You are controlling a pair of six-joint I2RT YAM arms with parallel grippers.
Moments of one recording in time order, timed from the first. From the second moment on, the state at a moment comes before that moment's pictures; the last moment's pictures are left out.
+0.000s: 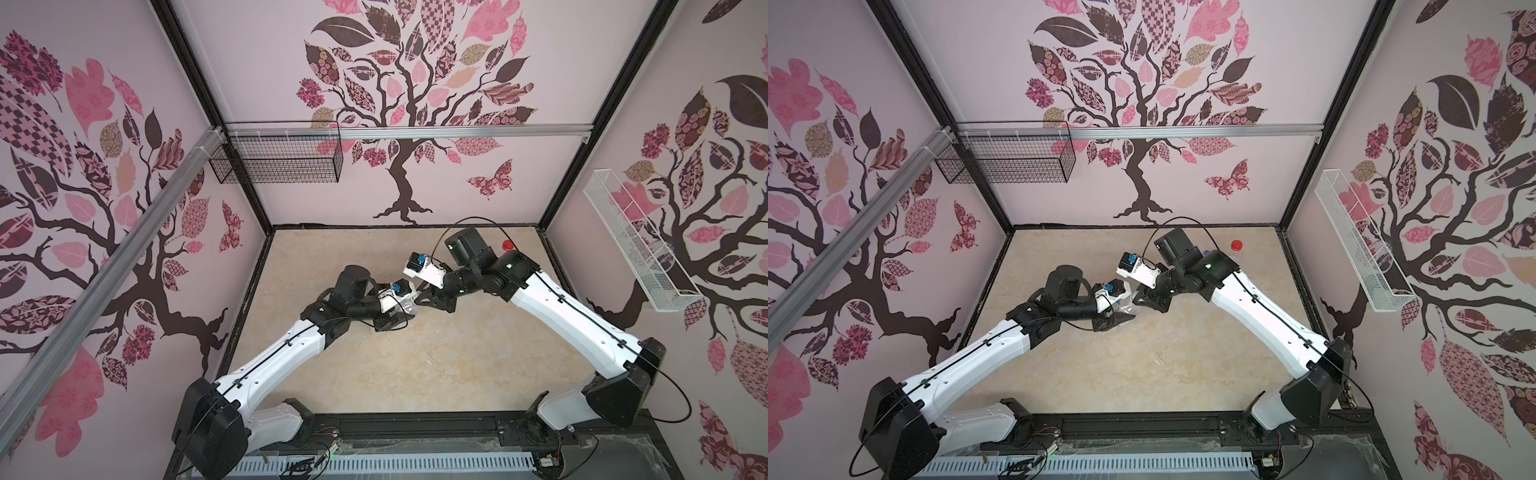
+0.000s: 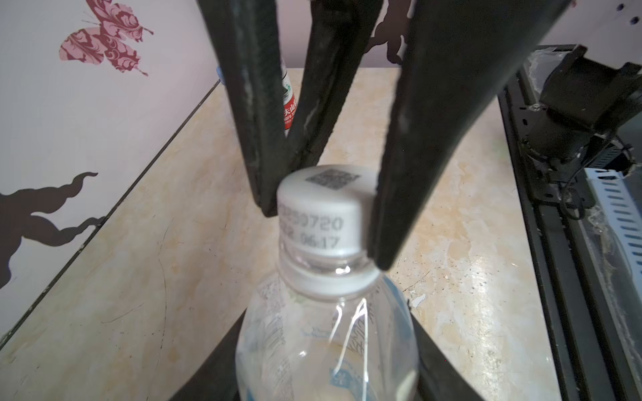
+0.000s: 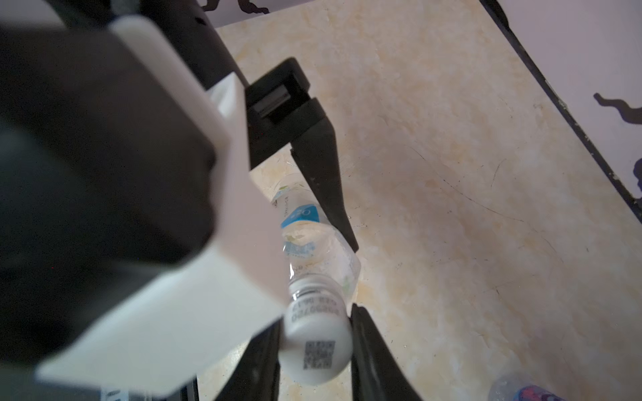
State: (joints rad) left arm -0.61 1.21 0.91 -0.26 0.49 0.49; right arm 0.73 1.50 1.58 -0.96 -0.37 -0.37
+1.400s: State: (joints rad) left arm -0.56 1.23 0.91 -0.26 0.63 0.56; right arm 0.55 1.25 1.38 -0.85 -0.52 -0.34
